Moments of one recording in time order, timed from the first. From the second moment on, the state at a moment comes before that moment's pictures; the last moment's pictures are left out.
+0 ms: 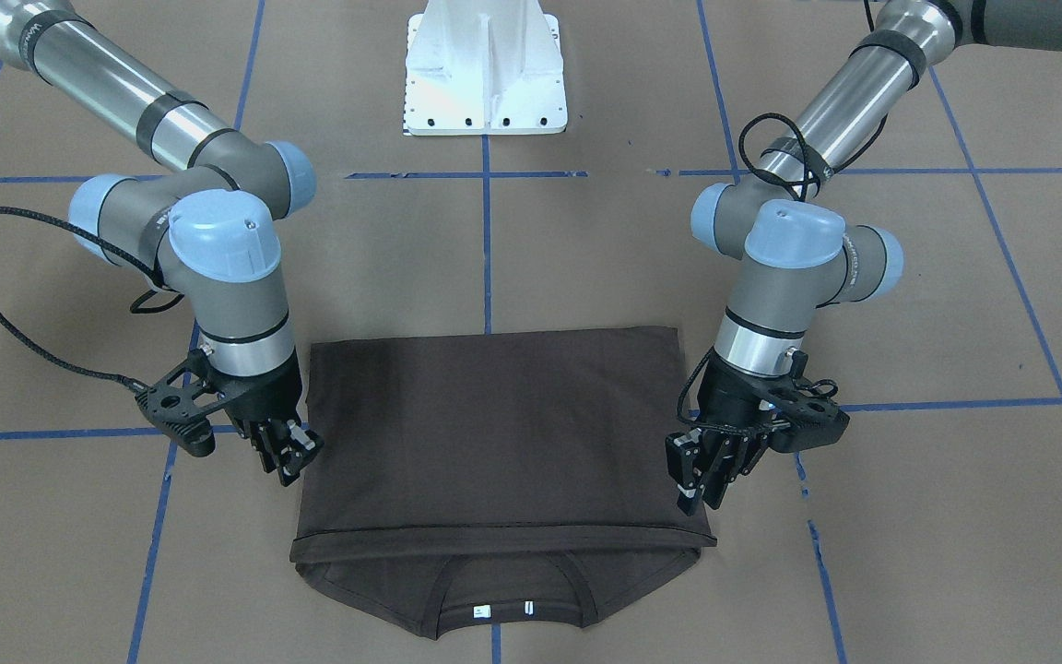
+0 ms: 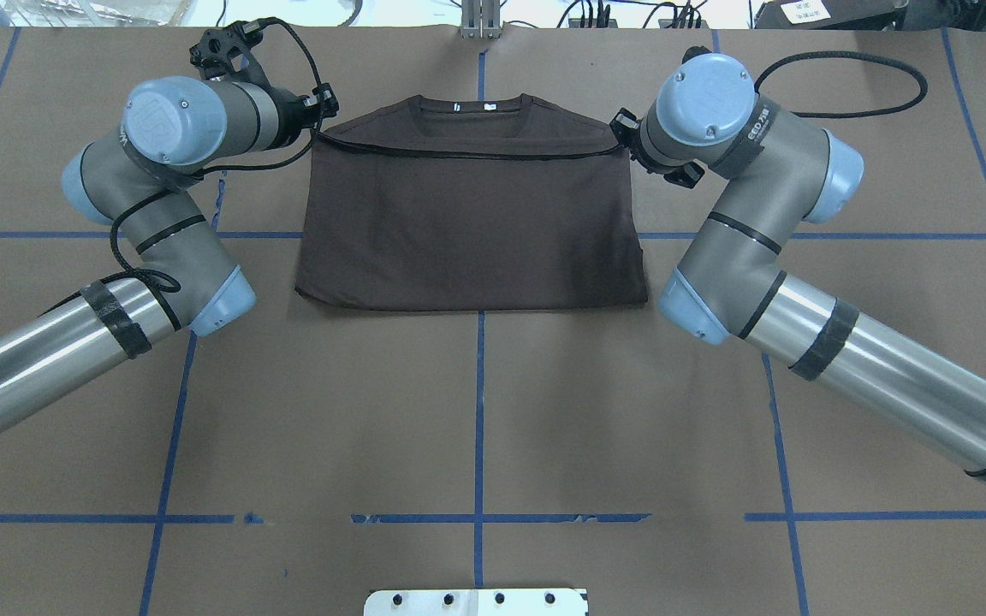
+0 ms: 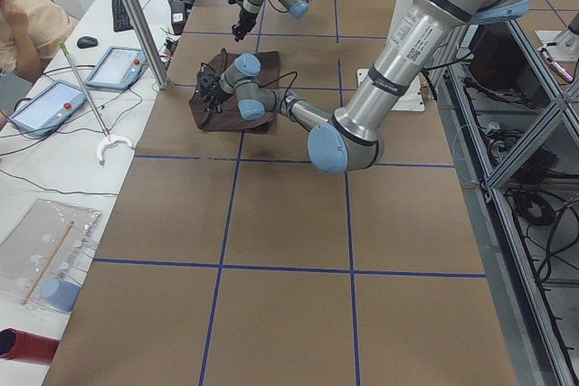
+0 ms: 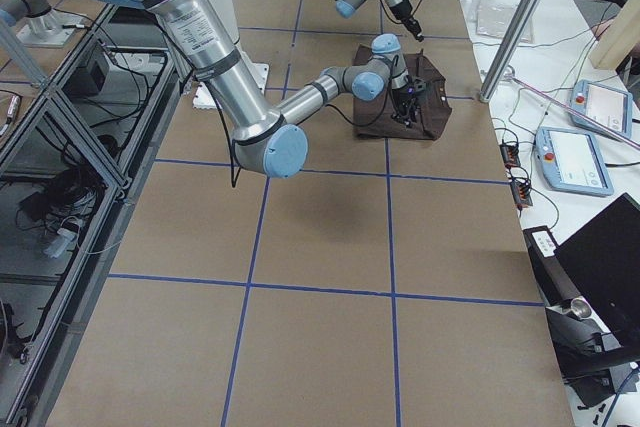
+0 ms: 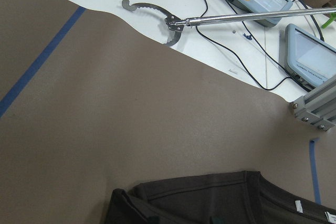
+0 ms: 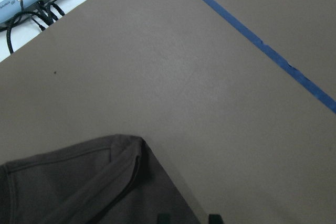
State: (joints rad) left arm -0.79 -2.22 -1.22 -2.46 -1.59 -1.46; right arm 0.74 -0.97 1.47 -1.28 1.66 1.73
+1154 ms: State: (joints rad) left arm -0.79 -2.20 -1.22 -2.51 -1.58 -1.46; right arm 0.58 -1.16 1.68 -1.28 1.70 1.90
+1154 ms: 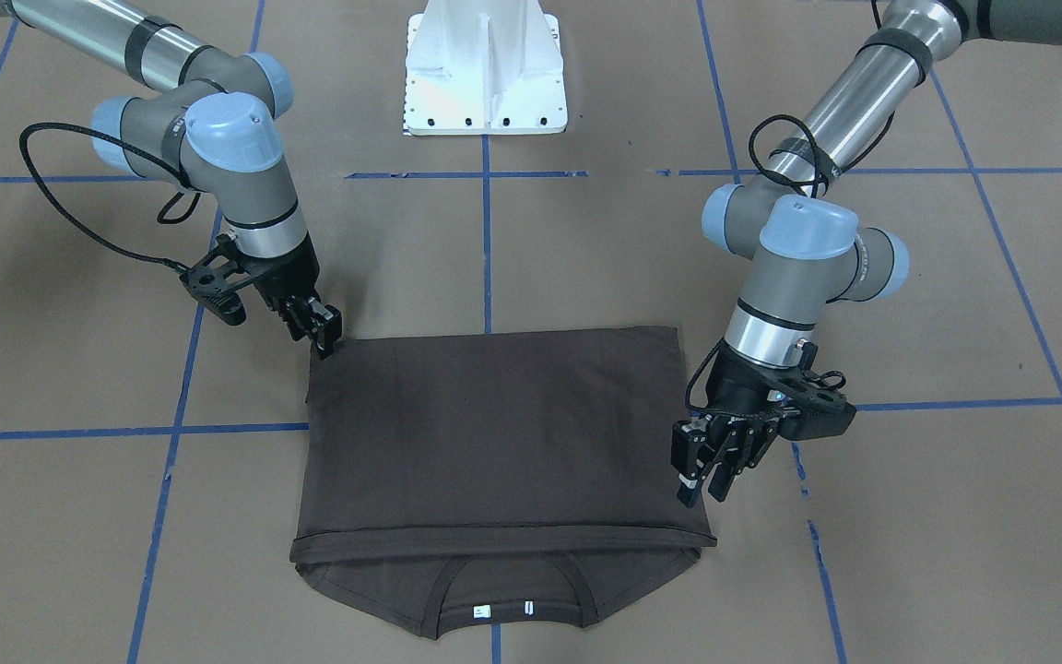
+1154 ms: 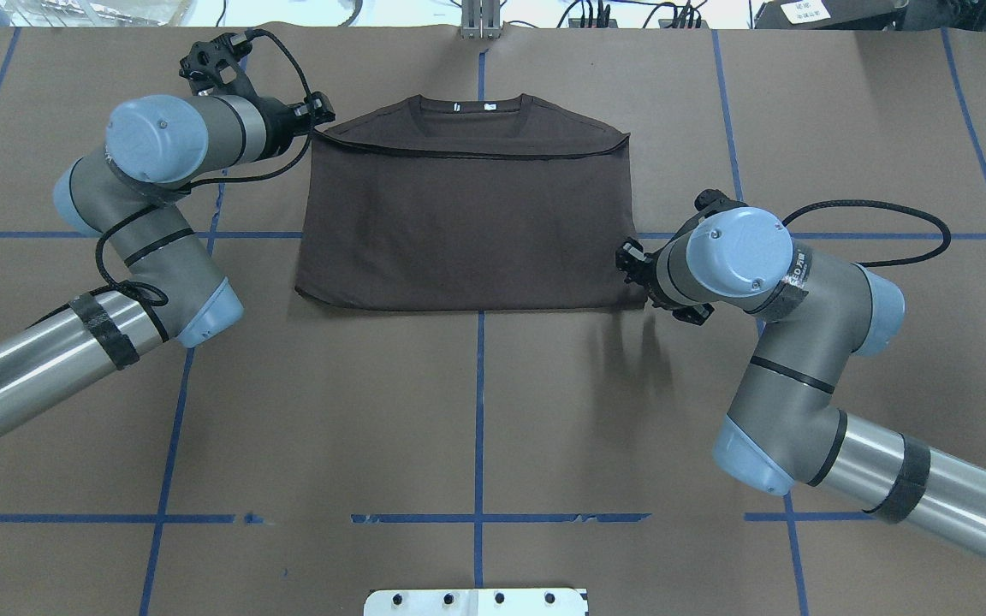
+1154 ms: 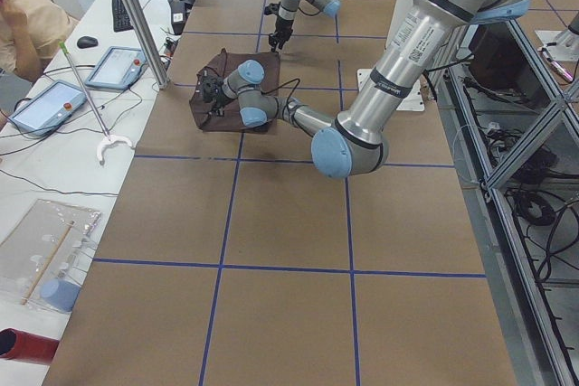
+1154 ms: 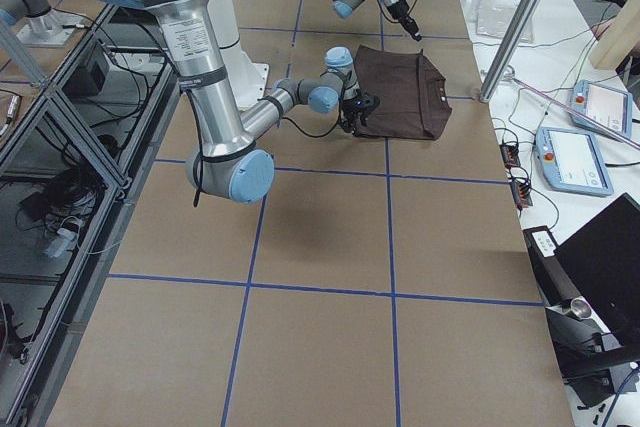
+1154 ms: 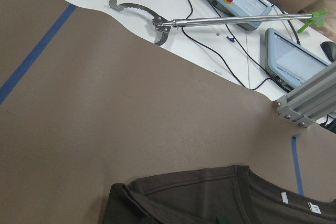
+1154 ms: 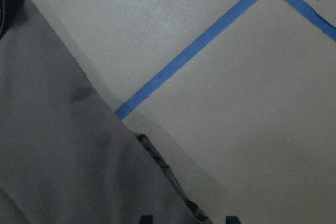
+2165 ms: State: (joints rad) left arm -0.79 -2.20 -1.22 -2.51 -1.58 -1.46; right arm 0.59 -1.14 1.64 -1.28 1.70 1.89
